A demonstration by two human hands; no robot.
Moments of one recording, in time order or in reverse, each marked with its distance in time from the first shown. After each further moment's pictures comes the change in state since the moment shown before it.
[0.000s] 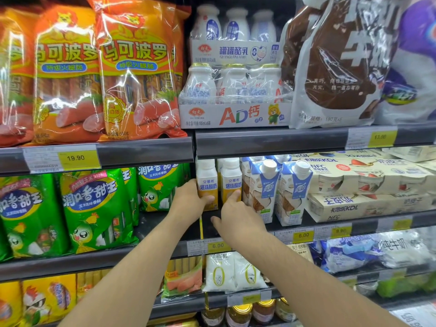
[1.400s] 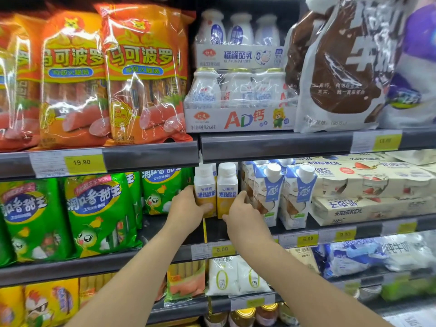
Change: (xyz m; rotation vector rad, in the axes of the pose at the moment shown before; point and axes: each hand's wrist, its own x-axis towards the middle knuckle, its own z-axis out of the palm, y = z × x) left_hand -0.008 -0.011 -0.009 0.009 0.029 -0.015; right_hand 0.005 0.006 0.007 0.100 0.131 -0.002
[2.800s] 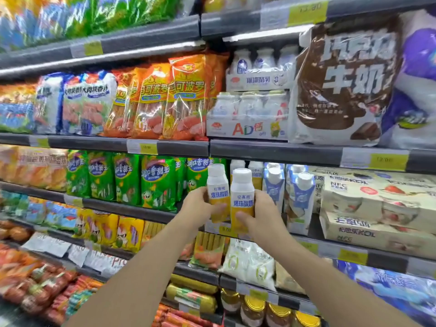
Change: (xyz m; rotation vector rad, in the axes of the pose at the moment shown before) left_hand -0.111 0.057 -0.015 -0.329 0.137 -0.233; right_hand -0.044 0.067 -0.062 0.759 -0.184 -0.448
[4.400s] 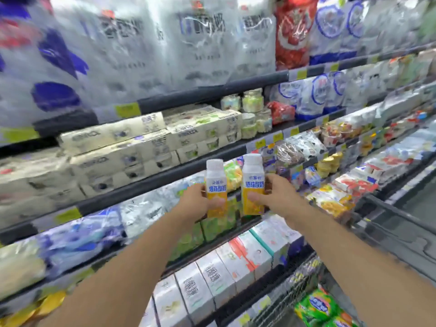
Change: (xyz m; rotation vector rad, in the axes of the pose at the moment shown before) left_hand -0.345 0.222 0.632 -0.013 -0.881 0.121; right_hand -0.443 0.239 -0.613 0.084 0.620 0.531
